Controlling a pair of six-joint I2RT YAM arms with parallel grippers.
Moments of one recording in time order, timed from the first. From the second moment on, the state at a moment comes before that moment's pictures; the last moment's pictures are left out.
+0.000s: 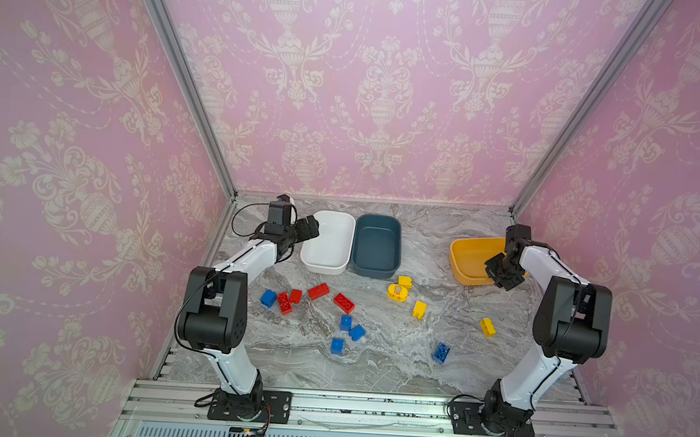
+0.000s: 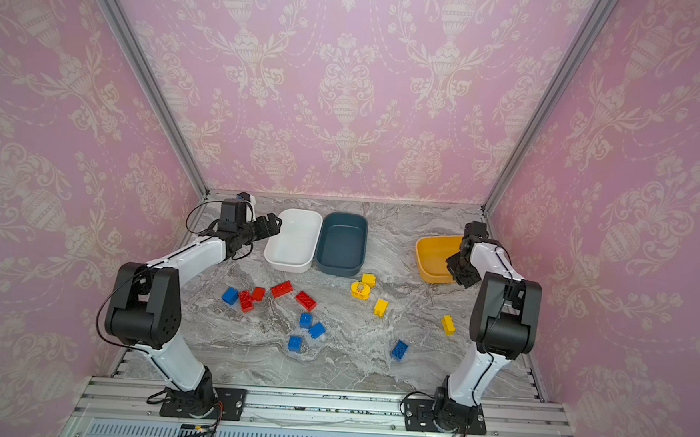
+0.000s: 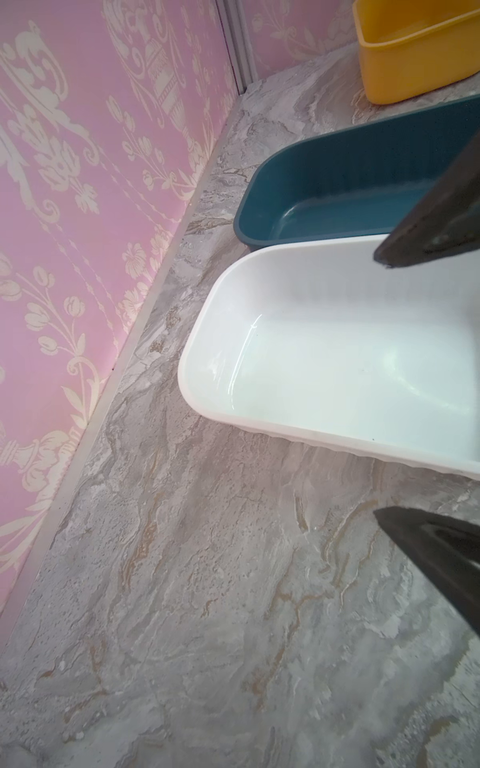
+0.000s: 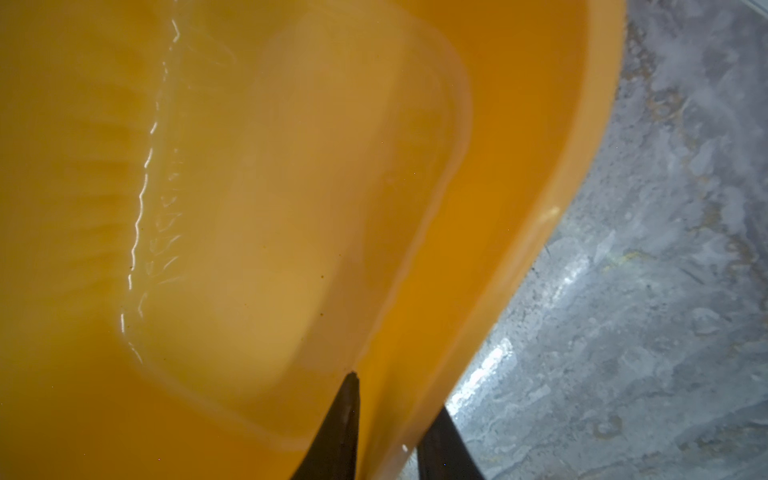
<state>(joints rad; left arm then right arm) -0.07 1.73 1.15 -0.05 0.17 -0.46 -0.24 1.82 1.29 -0.75 0.06 0.83</state>
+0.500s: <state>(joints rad) -0.07 1.71 1.13 -0.05 0.17 -0.46 -0.23 1.83 1.33 -0.76 0.07 0.75</state>
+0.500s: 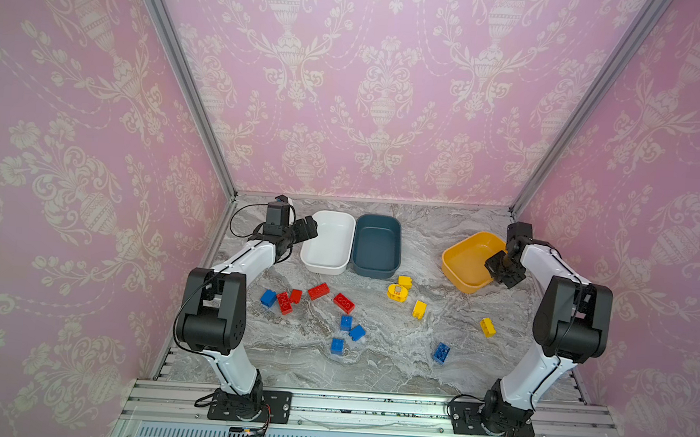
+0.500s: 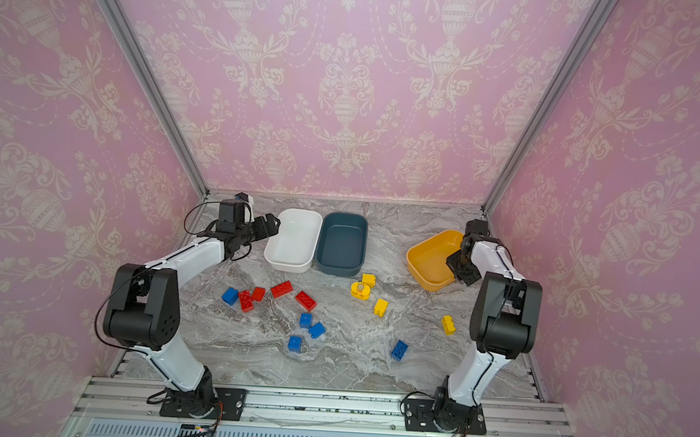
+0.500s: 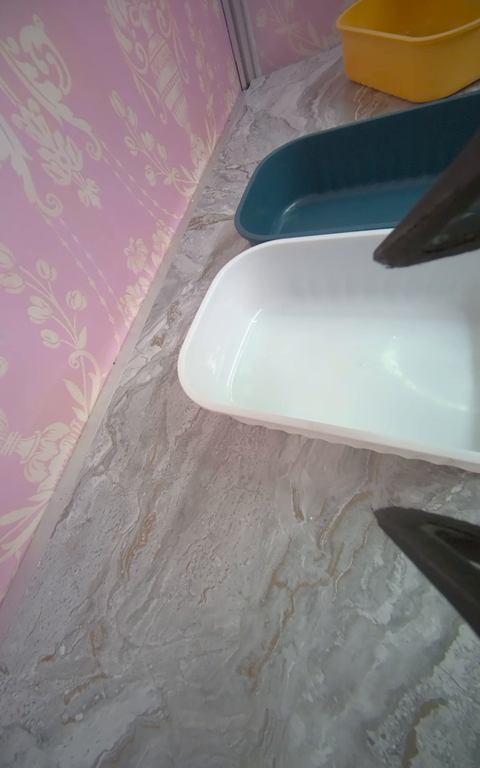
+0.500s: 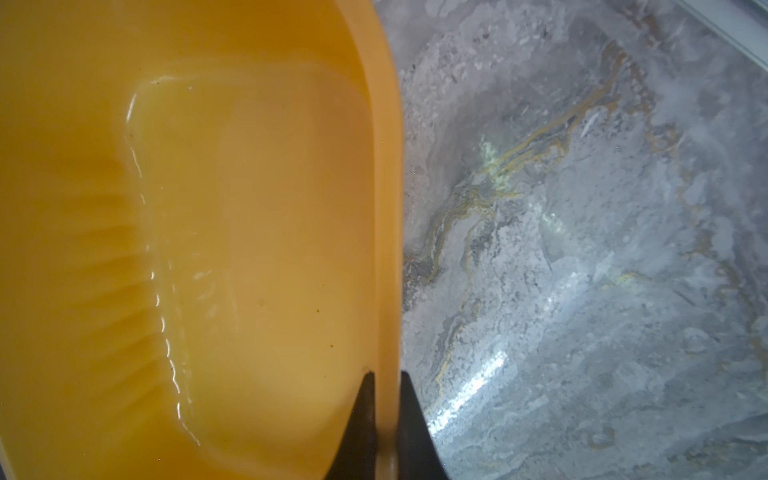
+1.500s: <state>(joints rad) -0.05 1.67 1.09 -0.05 0.17 -0.46 -0.02 2.11 1.71 -0.87 -0.04 0.16</state>
